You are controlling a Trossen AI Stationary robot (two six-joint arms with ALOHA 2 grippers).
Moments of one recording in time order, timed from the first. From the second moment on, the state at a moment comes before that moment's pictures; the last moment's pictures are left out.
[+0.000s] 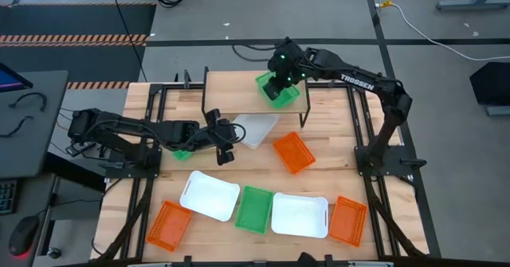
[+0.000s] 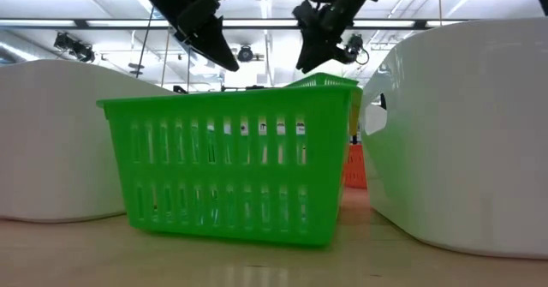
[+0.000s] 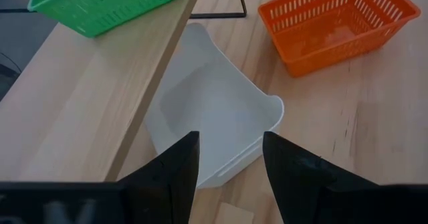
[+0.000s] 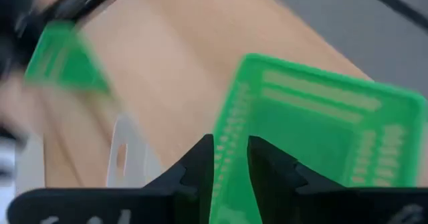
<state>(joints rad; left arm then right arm) -0.05 1.36 0.99 -0.39 -0.50 -0.04 -0.50 1.73 1.73 -0.86 -0.12 0.14</state>
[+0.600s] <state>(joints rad) -0.04 1.36 0.99 -0.42 -0.50 -0.04 -0.35 1.56 1.73 -1.13 -0.03 -0.42</state>
